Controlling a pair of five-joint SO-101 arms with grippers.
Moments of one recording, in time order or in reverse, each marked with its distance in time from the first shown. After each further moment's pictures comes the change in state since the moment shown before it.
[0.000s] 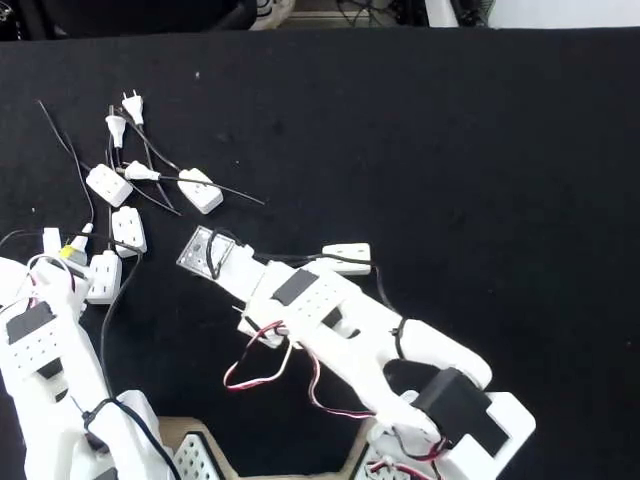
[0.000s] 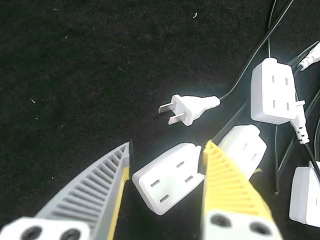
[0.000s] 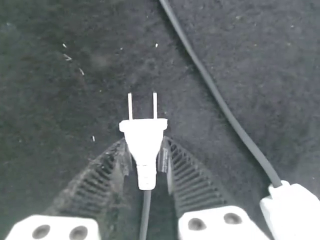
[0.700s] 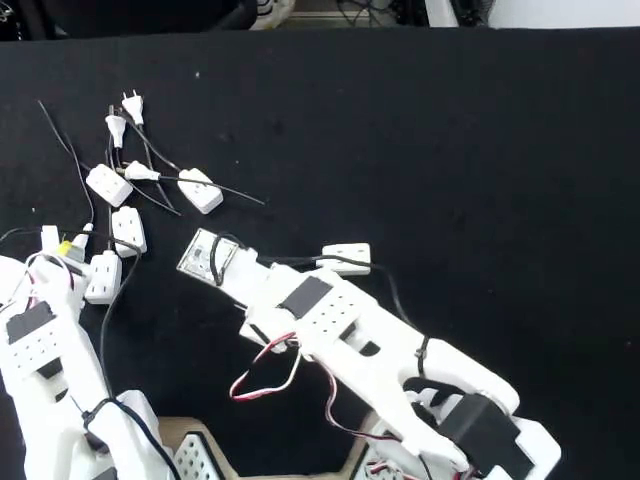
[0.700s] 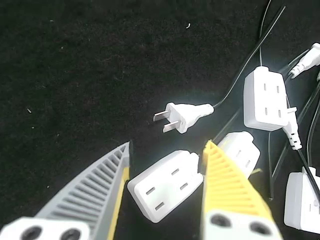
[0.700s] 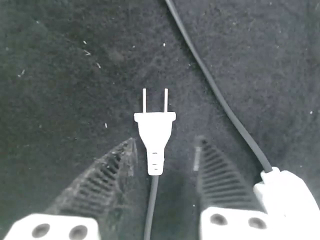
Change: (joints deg) left arm 0.0 0.1 0.0 -2.2 0.0; right arm -0.7 -9.3 2.9 3.8 -1.1
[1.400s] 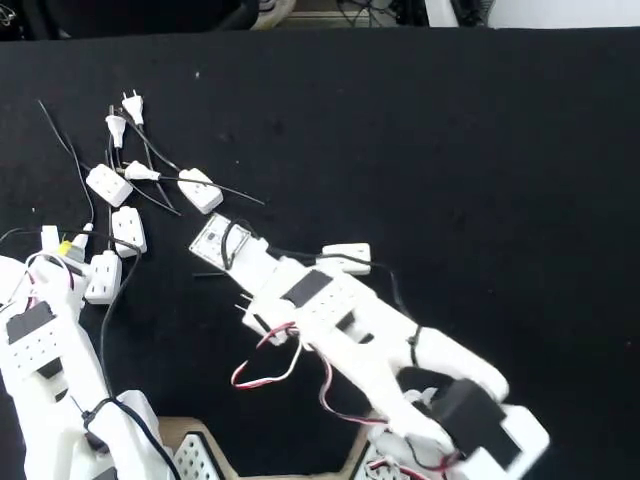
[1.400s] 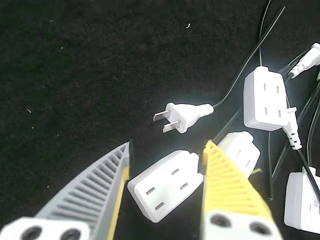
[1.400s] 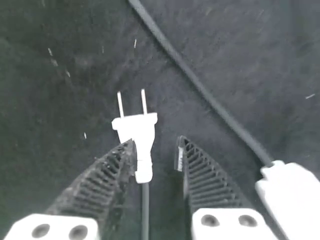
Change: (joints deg) left arm 0.0 0.0 0.0 0.0 0.0; right arm 2.6 6.4 -0.3 -4.1 -3.4
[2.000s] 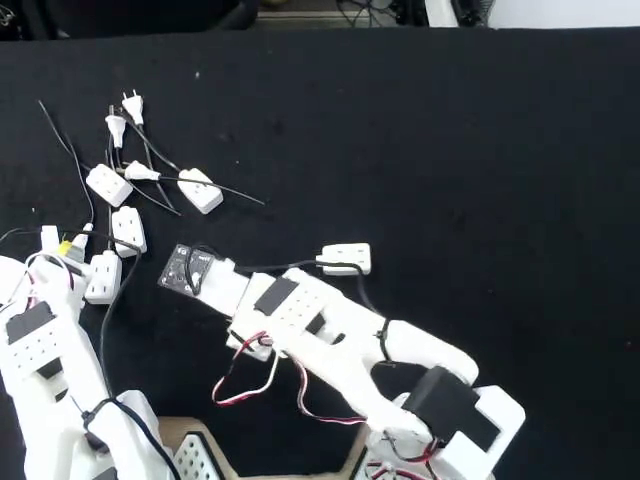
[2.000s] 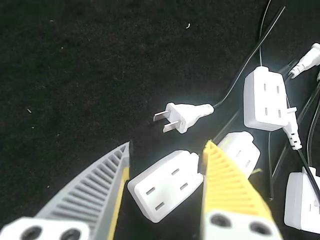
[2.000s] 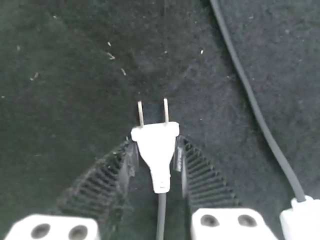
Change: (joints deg) left arm 0.0 0.0 0.0 0.0 0.0; right arm -7.0 5.8 -5.7 3.6 3.8
